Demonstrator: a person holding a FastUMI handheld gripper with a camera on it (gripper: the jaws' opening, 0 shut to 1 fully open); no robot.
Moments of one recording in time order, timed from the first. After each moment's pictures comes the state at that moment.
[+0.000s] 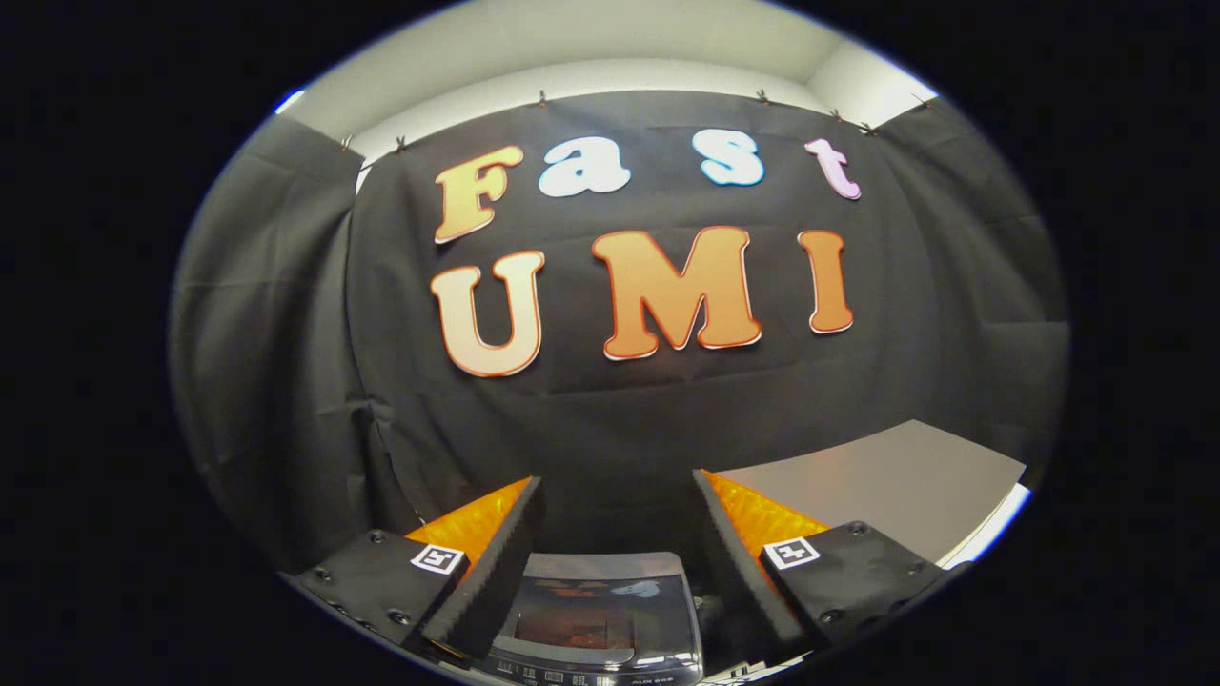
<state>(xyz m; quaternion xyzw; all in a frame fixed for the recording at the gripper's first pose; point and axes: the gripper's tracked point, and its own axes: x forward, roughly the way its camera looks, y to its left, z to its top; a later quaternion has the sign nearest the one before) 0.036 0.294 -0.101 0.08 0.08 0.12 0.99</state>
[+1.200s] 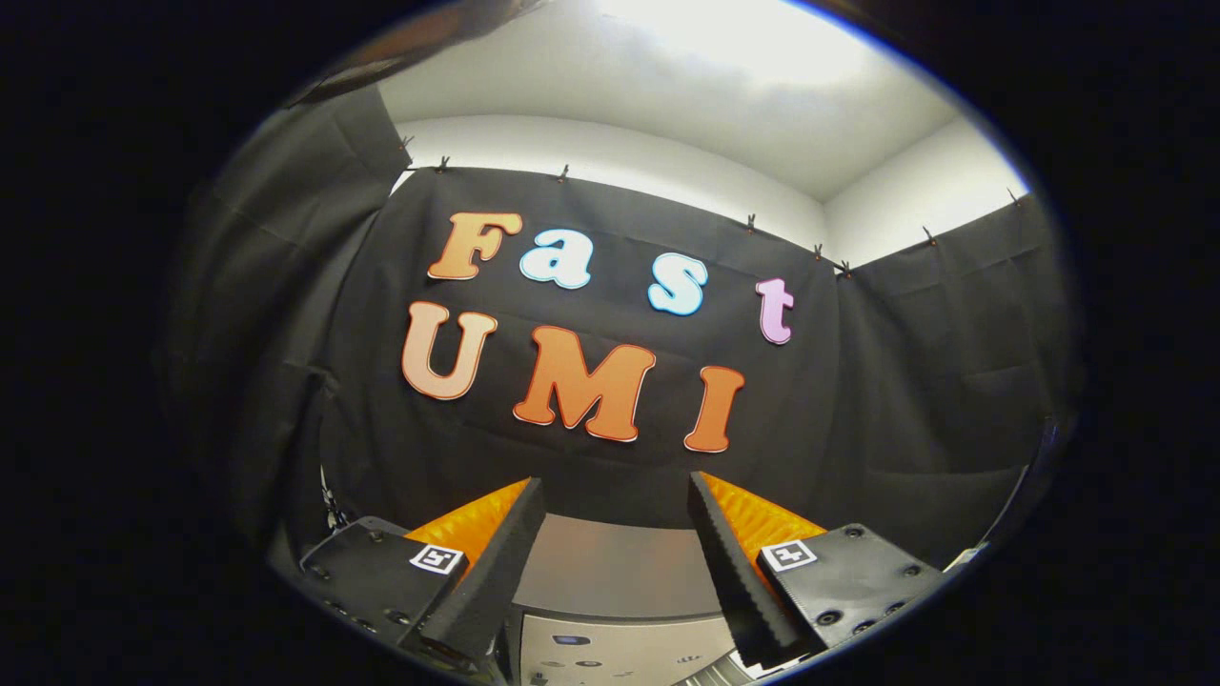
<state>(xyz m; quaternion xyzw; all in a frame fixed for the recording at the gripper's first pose) -0.106 0.118 -0.019 -0.09 -0.04 0.04 0.99</state>
